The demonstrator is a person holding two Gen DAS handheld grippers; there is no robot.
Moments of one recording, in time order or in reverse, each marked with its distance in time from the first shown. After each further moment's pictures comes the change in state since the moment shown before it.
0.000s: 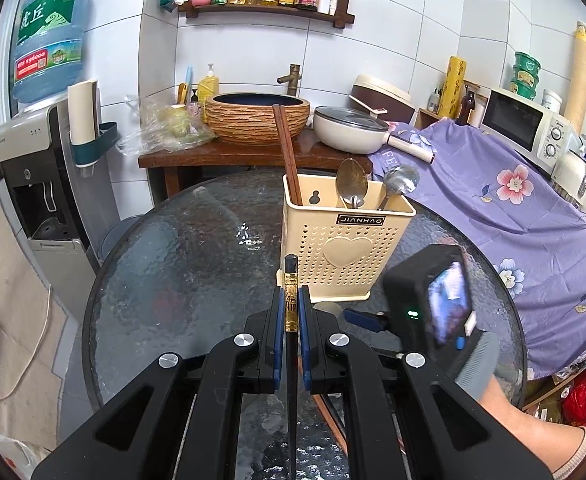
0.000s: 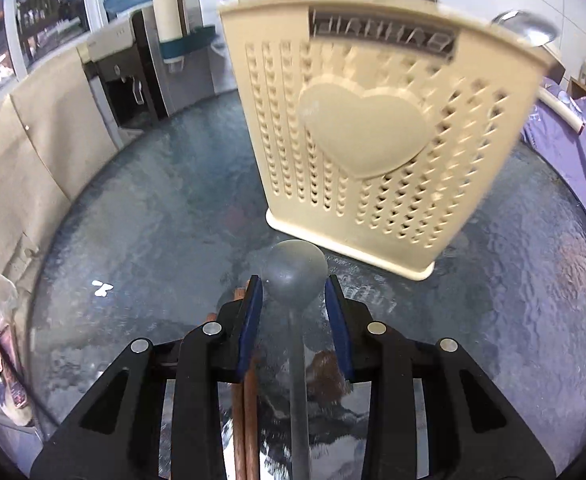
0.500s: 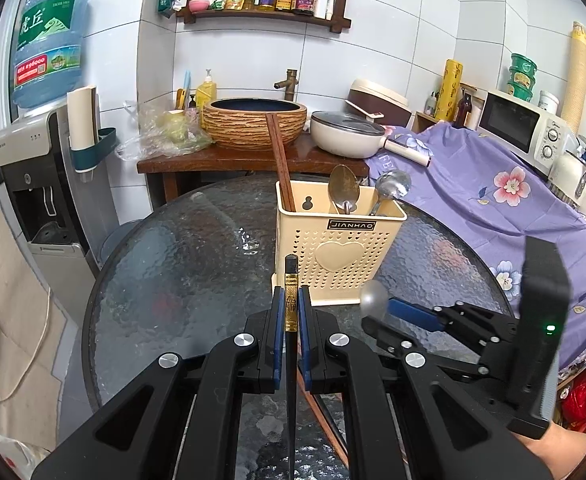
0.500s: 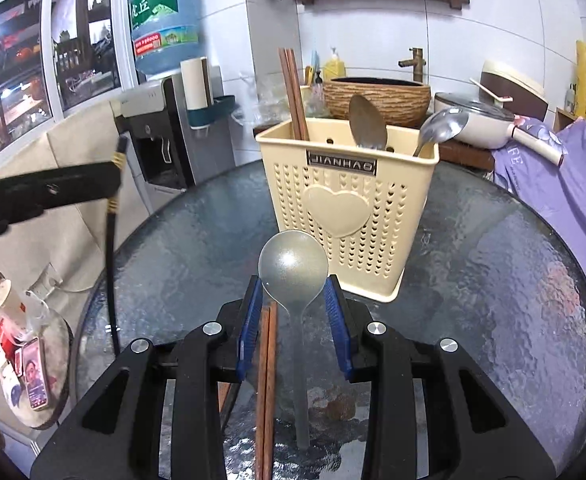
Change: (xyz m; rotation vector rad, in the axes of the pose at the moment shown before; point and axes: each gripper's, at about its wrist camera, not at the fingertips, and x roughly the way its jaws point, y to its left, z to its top) left arm -0.005 -0.004 0.000 0.004 -0.011 -0.002; right arm -0.102 -0.006 -0.020 0.004 -0.230 0.049
